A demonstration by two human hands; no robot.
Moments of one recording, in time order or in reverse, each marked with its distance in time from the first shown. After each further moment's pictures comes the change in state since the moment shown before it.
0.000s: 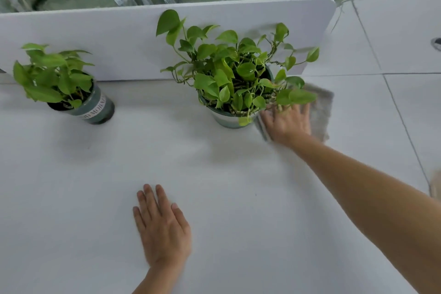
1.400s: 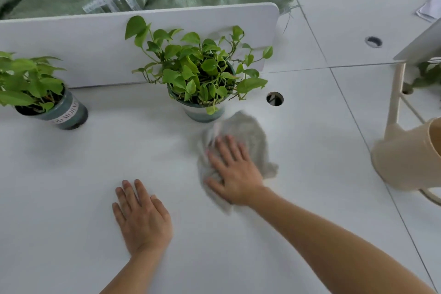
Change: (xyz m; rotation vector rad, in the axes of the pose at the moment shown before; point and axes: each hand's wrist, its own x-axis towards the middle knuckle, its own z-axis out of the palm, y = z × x) left_hand 0.000 0.005 -0.007 -0.027 -0.025 0.005; right_hand -0.146 -0.045 0.038 0.020 -0.120 -0.388
